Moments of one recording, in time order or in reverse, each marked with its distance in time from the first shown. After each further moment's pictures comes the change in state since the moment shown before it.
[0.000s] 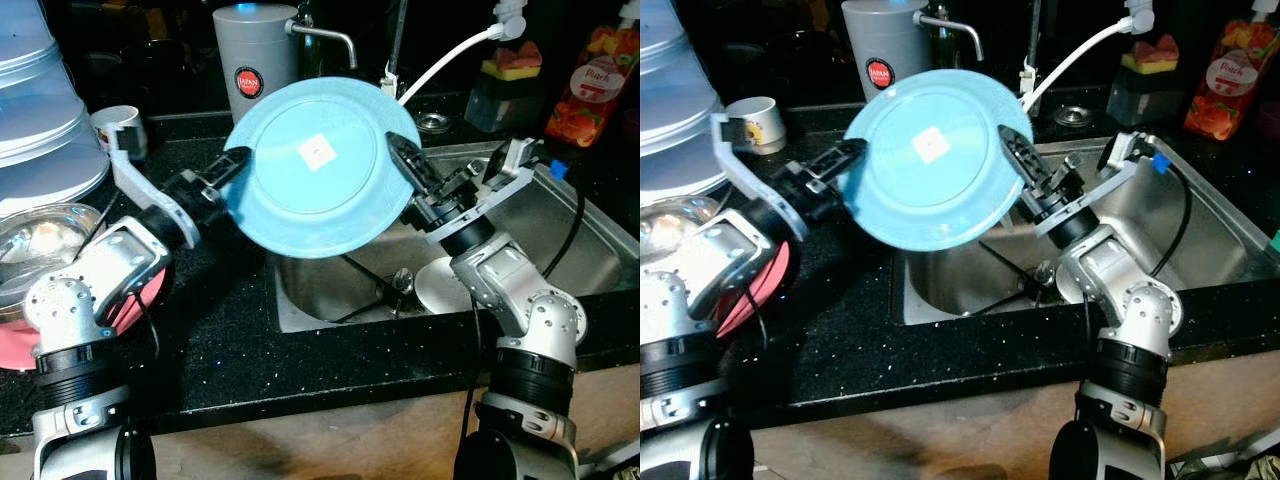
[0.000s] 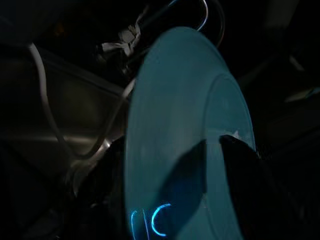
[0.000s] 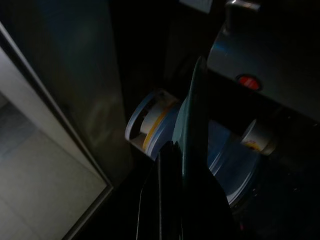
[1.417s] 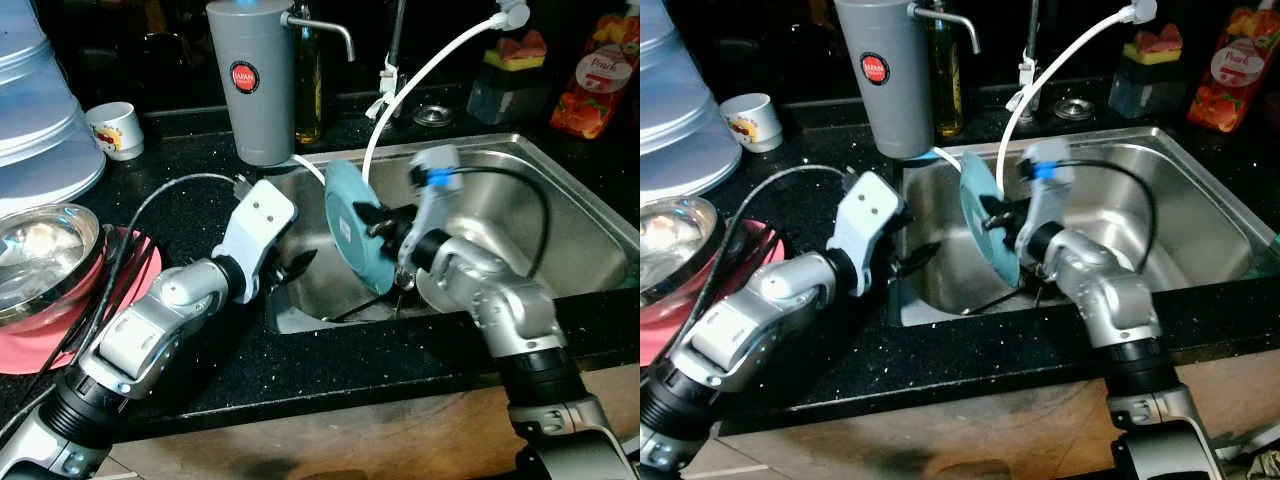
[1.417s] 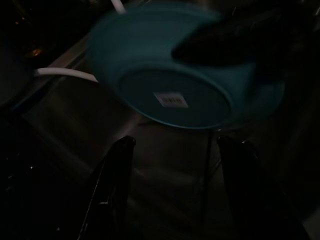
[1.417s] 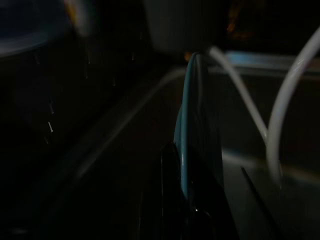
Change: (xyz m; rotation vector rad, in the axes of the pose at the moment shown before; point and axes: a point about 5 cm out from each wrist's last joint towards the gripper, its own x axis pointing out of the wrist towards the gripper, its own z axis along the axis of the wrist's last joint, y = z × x) left arm 0.008 0.014 -0.085 1.250 0.416 -0.011; right arm -0.003 -0.059 -0.029 -1.091 0.550 -0.451
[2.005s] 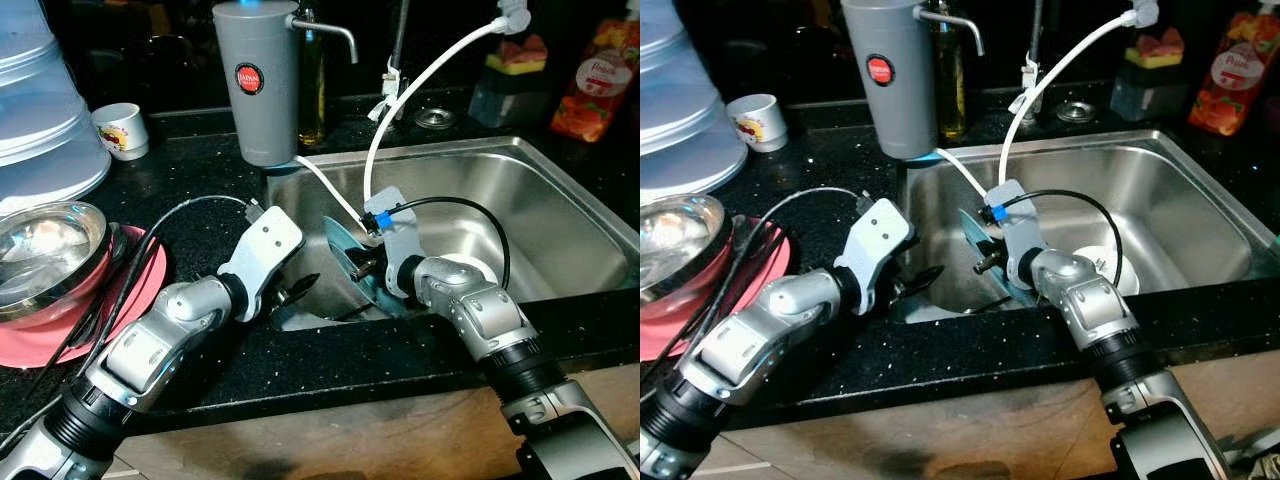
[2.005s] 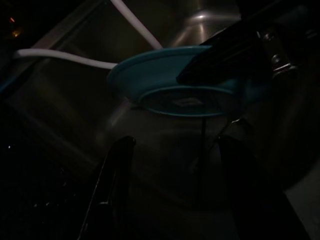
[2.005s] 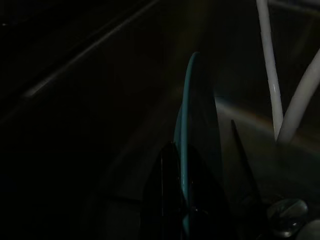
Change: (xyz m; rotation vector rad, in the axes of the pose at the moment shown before) left arm -0.001 -0.006 -0.019 0.028 0.060 -0.031; right arm 0.015 -0.006 -0.032 -0.163 0.230 0.026
